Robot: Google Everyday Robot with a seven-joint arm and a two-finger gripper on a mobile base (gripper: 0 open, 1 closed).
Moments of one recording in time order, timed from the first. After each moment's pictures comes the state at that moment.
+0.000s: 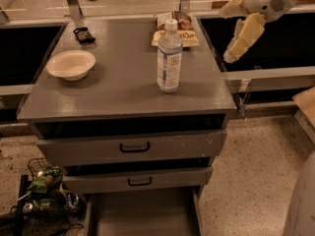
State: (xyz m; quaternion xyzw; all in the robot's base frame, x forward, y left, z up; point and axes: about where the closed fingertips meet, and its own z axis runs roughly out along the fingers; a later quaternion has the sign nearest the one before) arm 0.610 -0.168 0.985 -0.63 0.71 0.15 0.29
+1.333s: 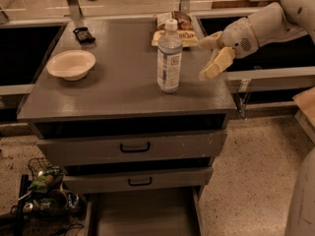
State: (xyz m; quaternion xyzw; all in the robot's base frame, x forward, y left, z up) arm 0.639 -0.125 0.902 -0.56 0.69 0.31 0.34
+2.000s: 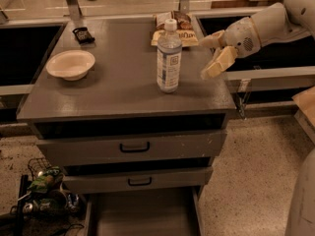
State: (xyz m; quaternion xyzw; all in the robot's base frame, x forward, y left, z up) arm 0.640 -0.127 0.904 -0.56 0.68 0.32 0.35
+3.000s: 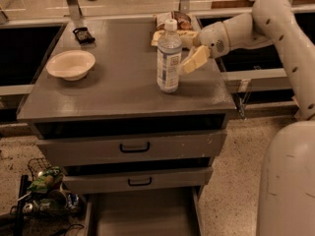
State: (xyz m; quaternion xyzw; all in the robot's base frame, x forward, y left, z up) arm 0.669 -0.061 0.899 -0.56 0.62 0.41 0.38
